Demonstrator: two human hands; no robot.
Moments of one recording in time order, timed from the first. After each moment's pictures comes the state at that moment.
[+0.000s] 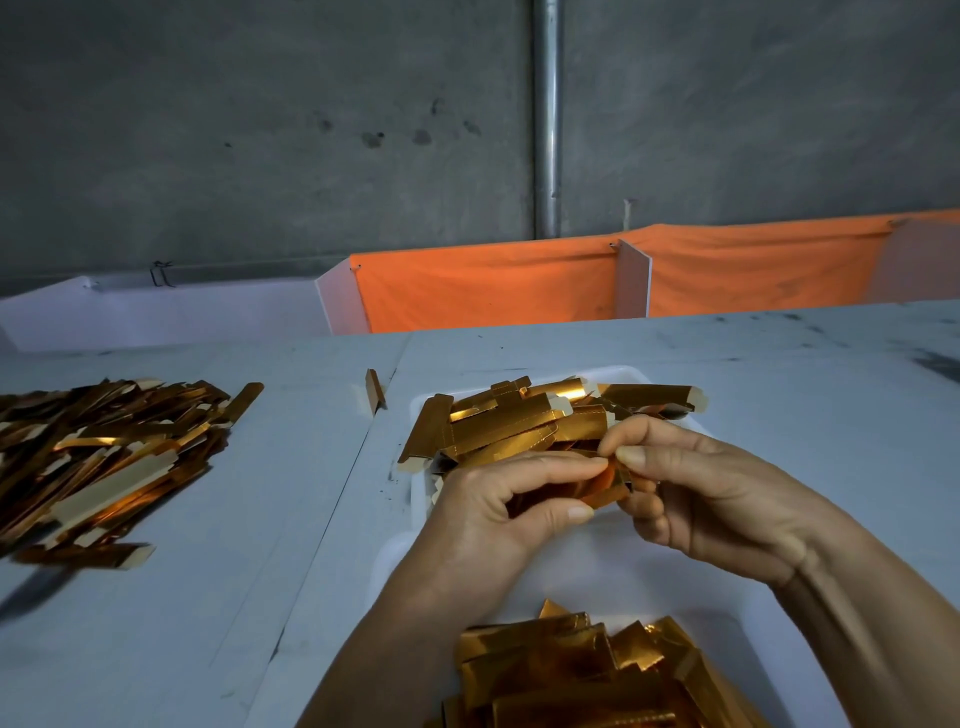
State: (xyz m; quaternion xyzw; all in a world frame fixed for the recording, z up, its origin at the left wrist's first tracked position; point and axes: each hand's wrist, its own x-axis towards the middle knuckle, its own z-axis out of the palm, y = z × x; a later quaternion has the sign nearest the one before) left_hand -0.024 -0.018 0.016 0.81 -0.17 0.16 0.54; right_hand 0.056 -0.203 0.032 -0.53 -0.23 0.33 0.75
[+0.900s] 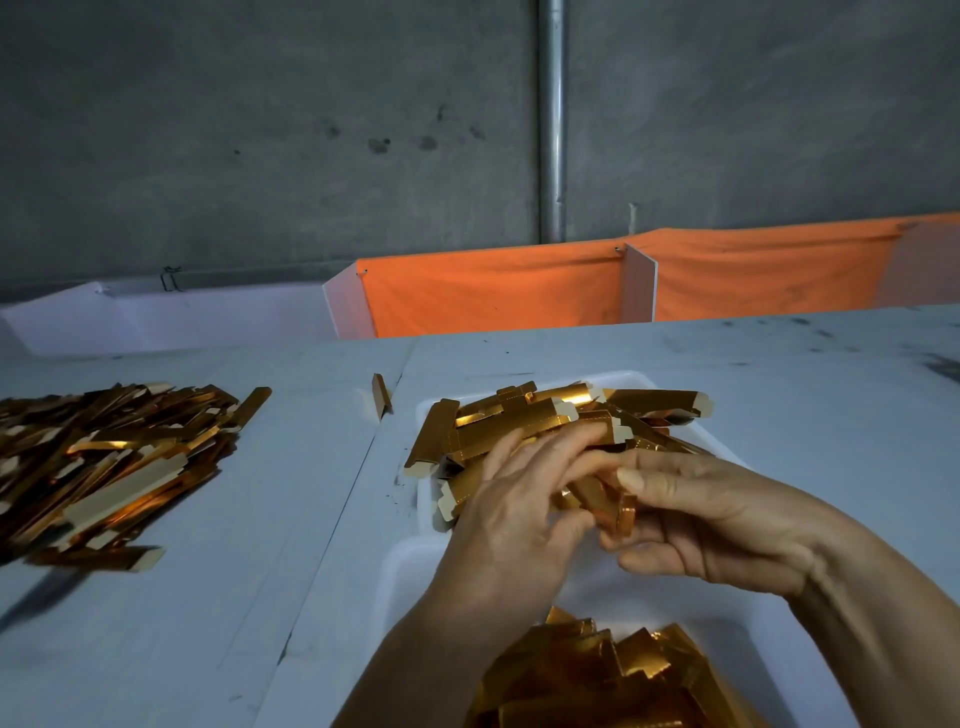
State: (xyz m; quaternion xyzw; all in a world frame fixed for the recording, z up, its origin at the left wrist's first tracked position) left_hand -0.026 -0.034 0.020 0.90 -0.15 0.22 0.34; right_hand 0.056 -0.207 0.033 -0.54 -0.18 0.44 0.69
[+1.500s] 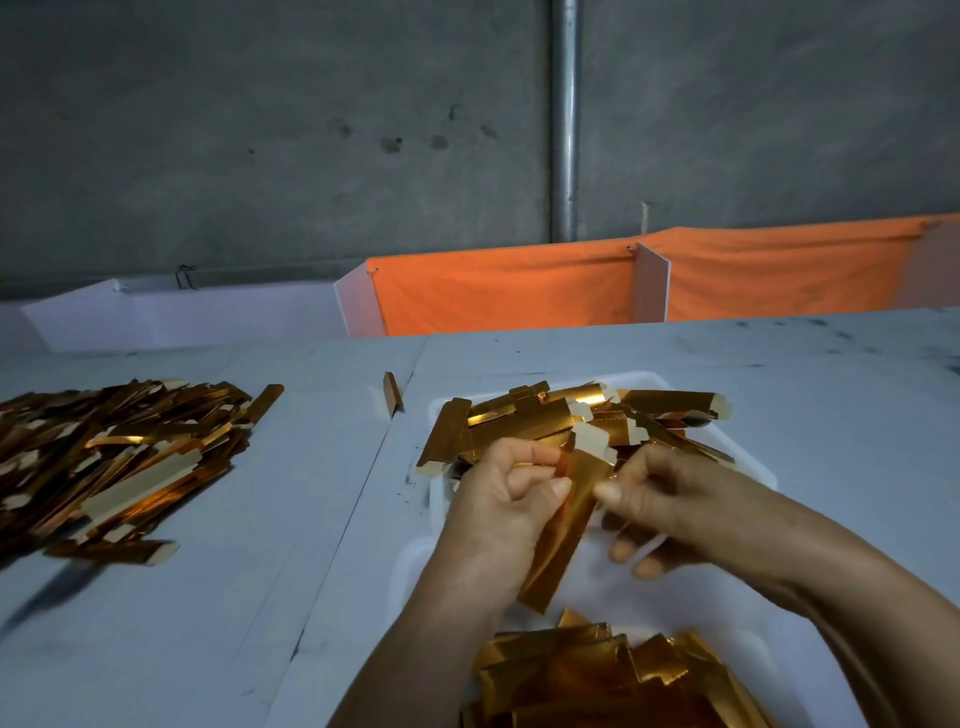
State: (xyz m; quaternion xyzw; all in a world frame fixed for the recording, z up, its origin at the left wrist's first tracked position) left_hand -0.017 -0.020 0.006 0.77 0.04 0.12 0.63; right_hand 0.040 -0.189 0.037 -0.78 -0.21 0.24 0.54
